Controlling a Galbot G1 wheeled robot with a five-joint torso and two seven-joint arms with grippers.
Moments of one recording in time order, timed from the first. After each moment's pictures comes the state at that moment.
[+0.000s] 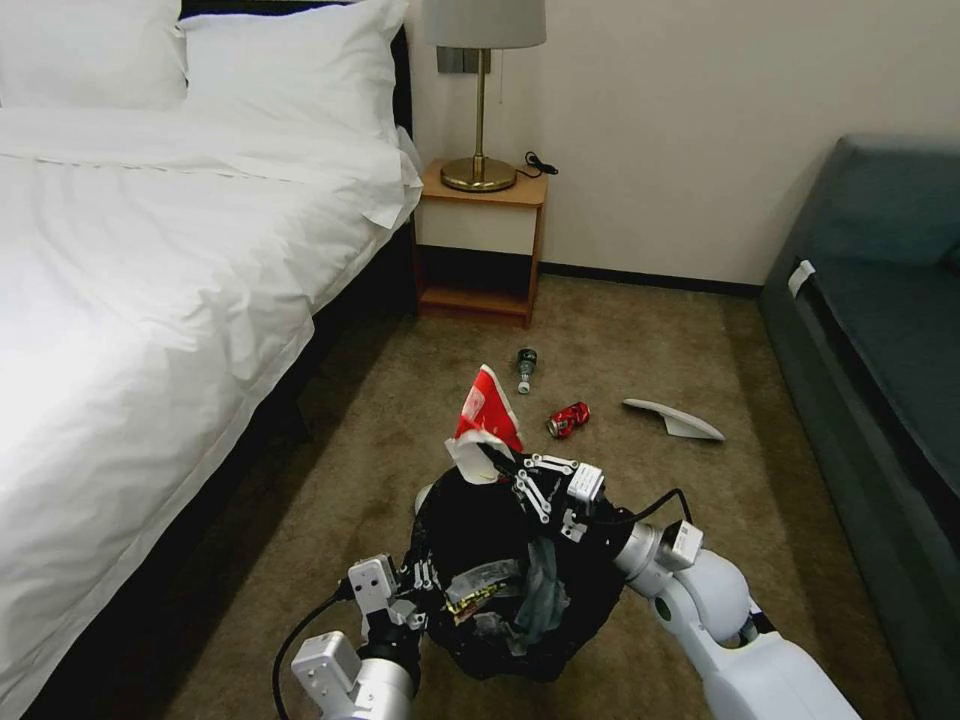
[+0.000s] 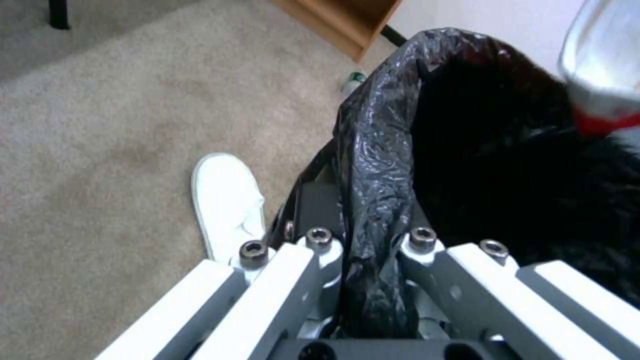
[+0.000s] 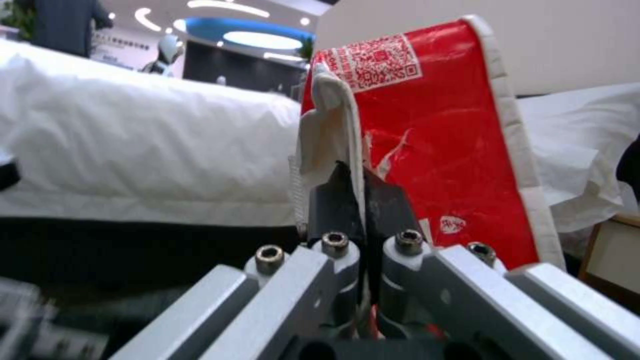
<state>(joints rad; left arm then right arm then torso) 1.79 -1.47 -0.14 -2.36 -0.43 0.24 -0.41 -1.23 1.13 0.27 1.87 0.43 0.32 -0.69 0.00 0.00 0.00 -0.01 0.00</state>
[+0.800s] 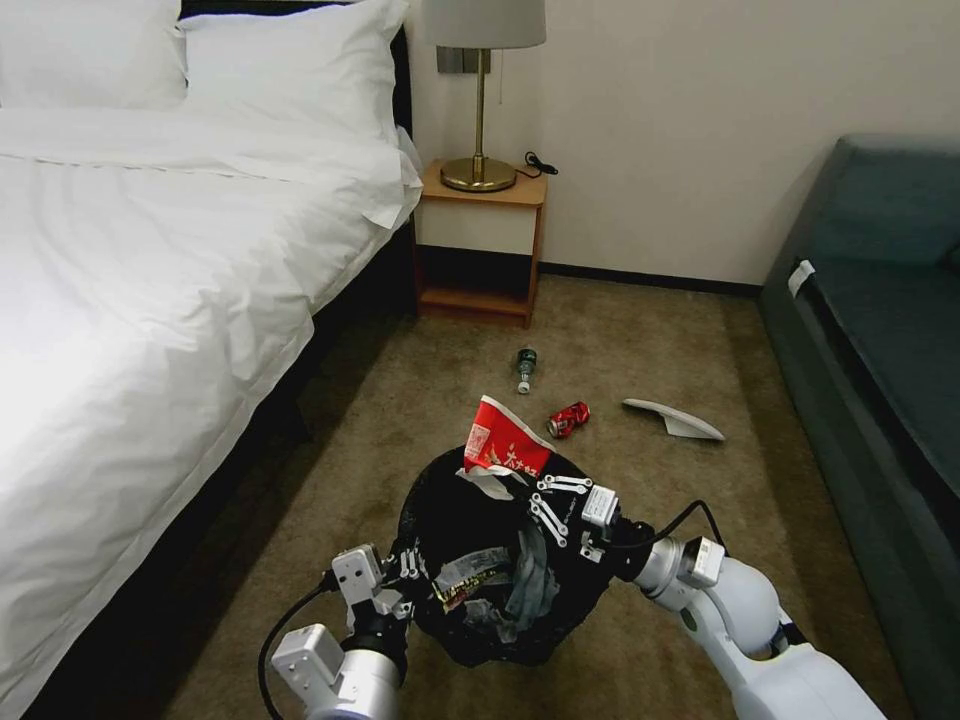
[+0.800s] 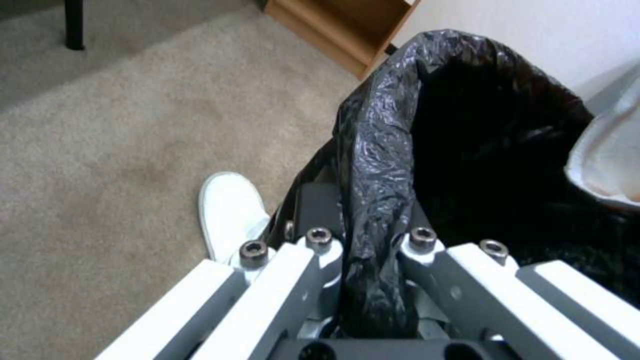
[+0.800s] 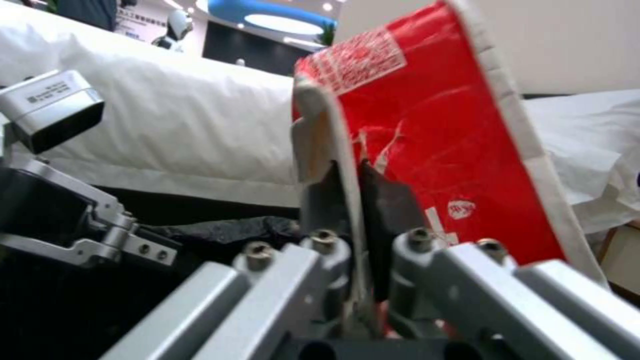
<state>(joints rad) 1.79 -1.46 -0.17 -2.38 -0.45 0.24 -0.41 -1.28 1.09 0.30 1.90 0.41 0.34 -0.75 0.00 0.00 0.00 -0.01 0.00</state>
